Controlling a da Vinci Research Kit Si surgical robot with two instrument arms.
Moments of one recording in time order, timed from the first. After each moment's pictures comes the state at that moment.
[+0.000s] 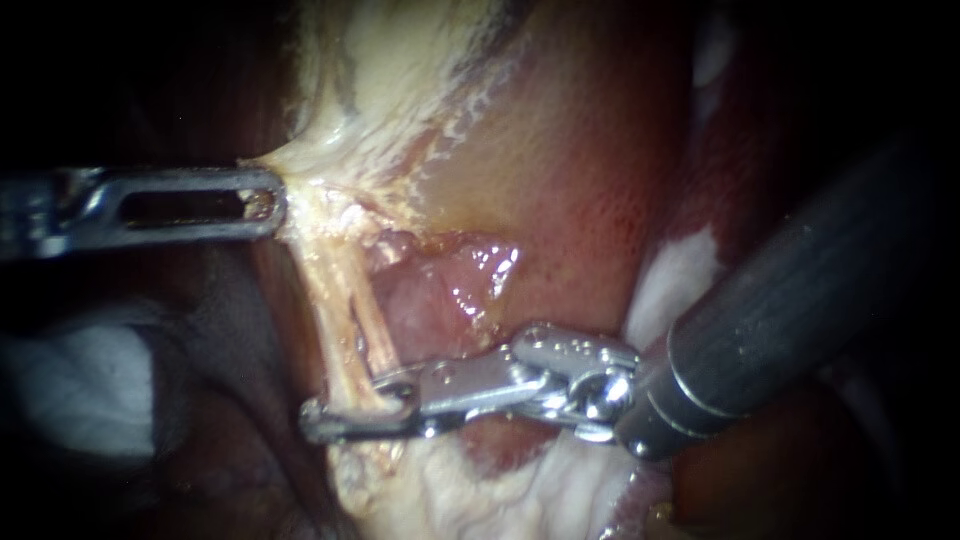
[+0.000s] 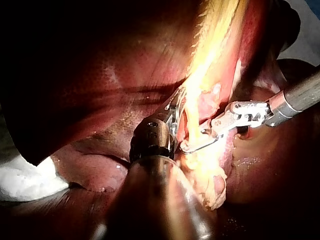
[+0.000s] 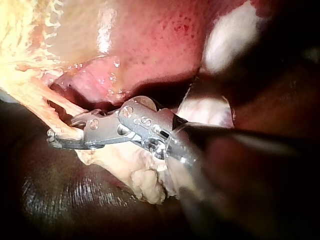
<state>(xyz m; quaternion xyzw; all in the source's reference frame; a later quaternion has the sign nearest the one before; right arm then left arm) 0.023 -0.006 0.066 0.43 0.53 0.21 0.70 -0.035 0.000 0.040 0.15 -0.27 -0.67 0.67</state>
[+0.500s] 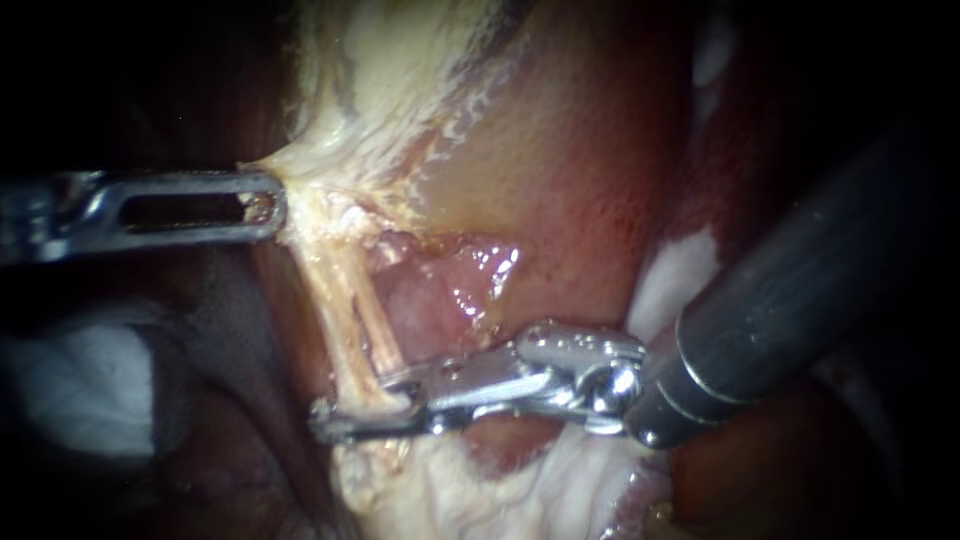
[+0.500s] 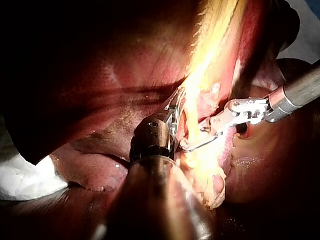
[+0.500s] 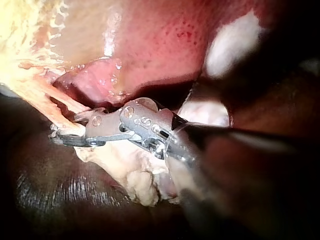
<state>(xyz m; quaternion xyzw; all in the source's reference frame) 0.023 -0.006 0.066 0.42 0.53 0.18 0.72 -0.035 0.000 0.040 0.15 -0.27 -0.67 0.67</state>
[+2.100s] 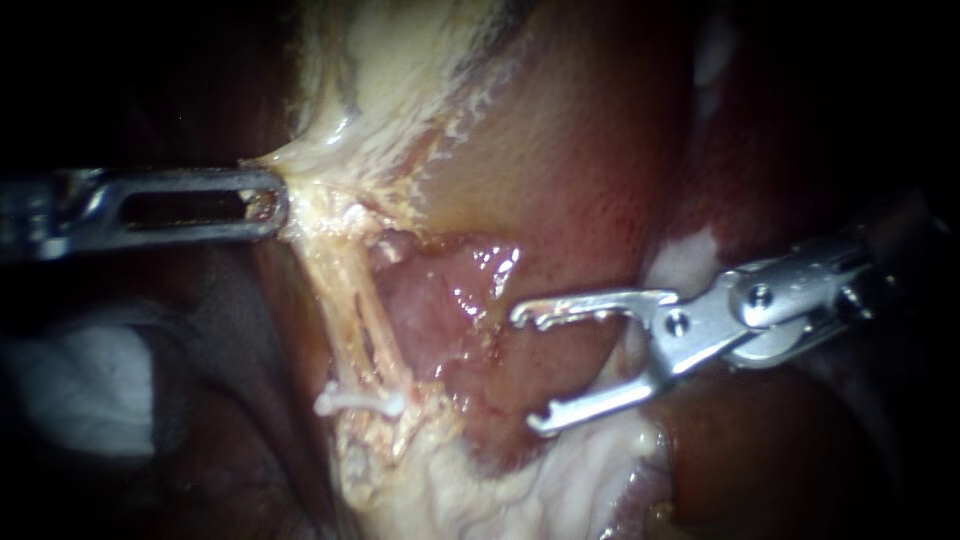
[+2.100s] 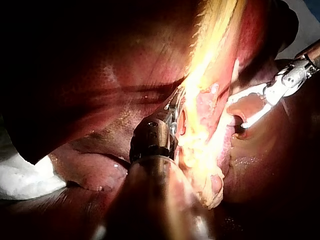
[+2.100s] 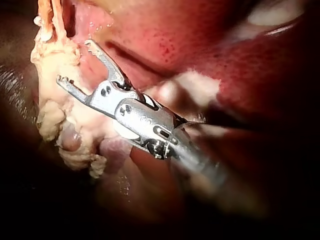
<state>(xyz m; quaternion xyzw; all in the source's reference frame) 0.005 0.001 0.057 0.22 0.63 0.03 0.75 -0.036 0.000 0.040 0.15 -0.27 -0.67 0.67</state>
